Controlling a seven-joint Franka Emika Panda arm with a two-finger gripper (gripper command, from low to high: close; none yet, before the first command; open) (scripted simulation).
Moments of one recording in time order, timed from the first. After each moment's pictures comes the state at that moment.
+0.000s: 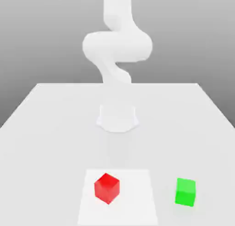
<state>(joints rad) -0.02 -0.71 0.01 -2.34 0.00 2.35 0.86</state>
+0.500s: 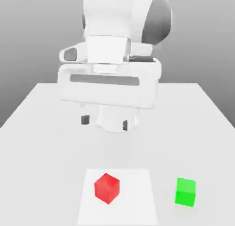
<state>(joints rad) -0.14 -0.16 0.08 -2.61 0.00 2.65 1.22</state>
